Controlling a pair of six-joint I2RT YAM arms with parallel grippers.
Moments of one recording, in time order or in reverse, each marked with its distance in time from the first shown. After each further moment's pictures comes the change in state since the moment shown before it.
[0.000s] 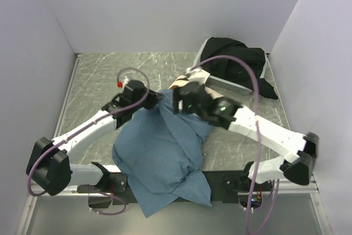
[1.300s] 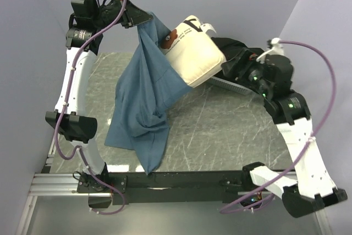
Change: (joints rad) left arm 0.474 0.562 1.434 -0.267 0.993 0.803; right arm -0.710 -0.283 0.102 -0.037 -0.455 -0.003
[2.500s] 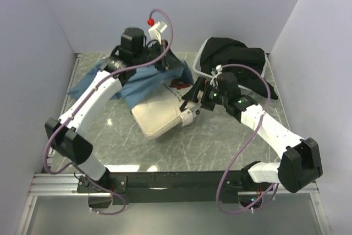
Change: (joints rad) left arm -0.318 -0.197 -0.533 0.010 -0.180 0.101; right arm 0.167 0.202 -0.498 0.476 -0.391 0.229
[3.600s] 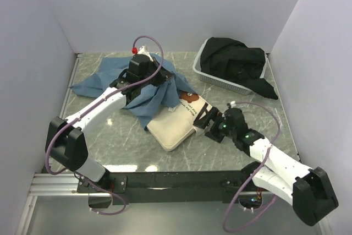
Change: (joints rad) left arm -0.065 -0.101 -0.494 0.264 -0.621 -0.386; right arm -0.033 -0.336 -0.506 0.078 0.152 0.250
